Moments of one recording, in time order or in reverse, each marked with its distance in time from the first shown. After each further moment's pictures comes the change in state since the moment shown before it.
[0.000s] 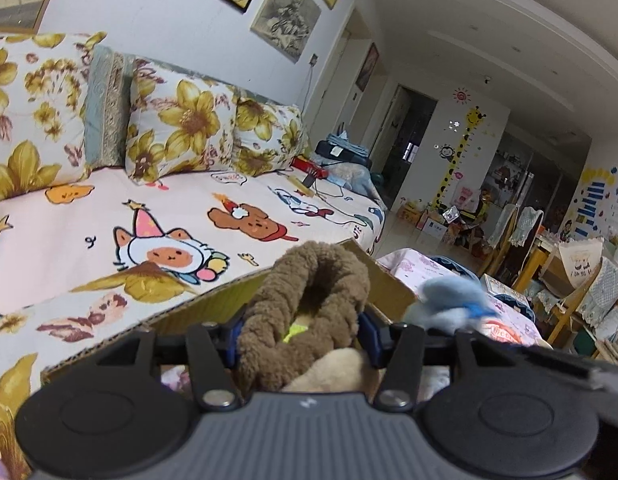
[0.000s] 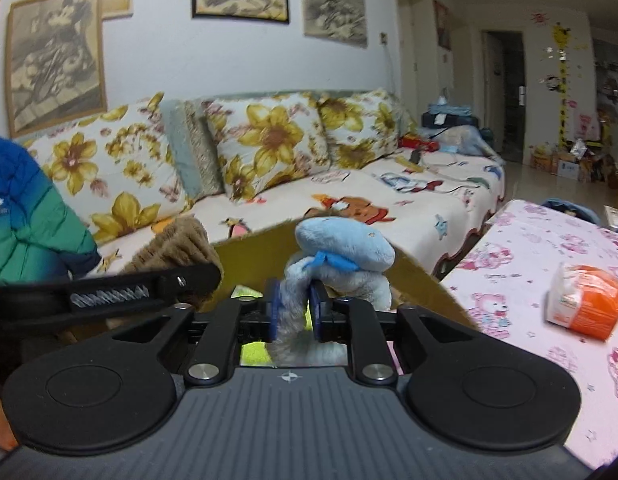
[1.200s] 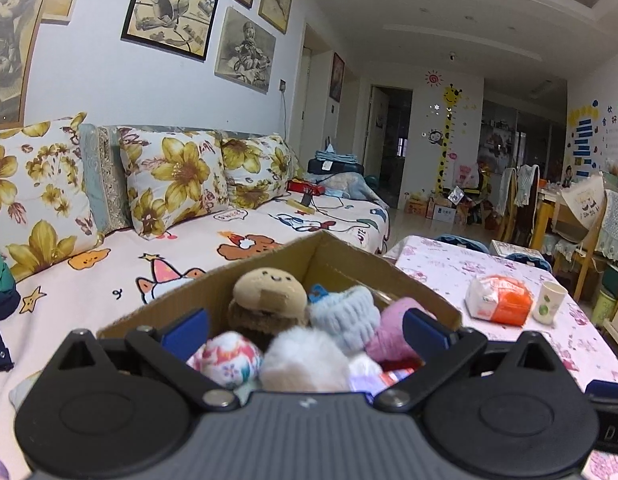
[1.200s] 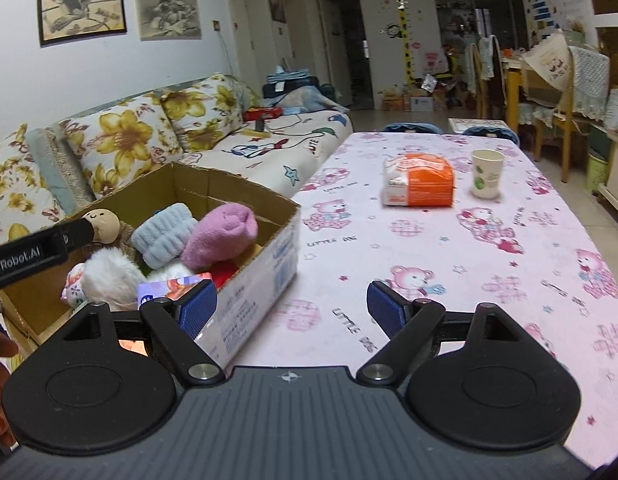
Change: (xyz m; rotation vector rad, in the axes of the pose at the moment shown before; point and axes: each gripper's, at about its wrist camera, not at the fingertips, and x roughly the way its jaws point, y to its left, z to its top) left arm -0.059 -0.036 -0.028 0.255 -0.074 0.058; right arm -0.136 0.005 -0.061 0.316 0.030 -0.421
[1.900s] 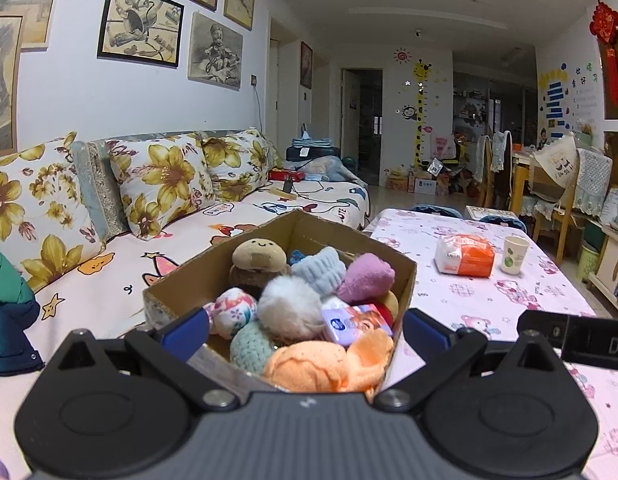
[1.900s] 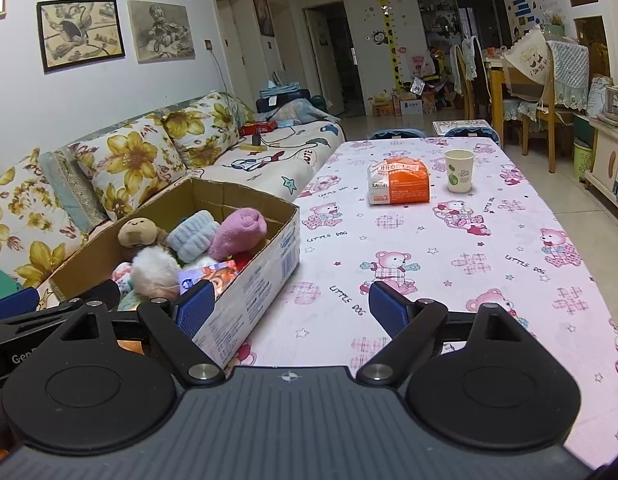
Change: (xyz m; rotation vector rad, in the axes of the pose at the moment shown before) left arm -0.089 -0.015 -0.016 0.117 0.042 -0.036; right arm -0.090 0.003 -0.019 0.052 -0.035 0.002
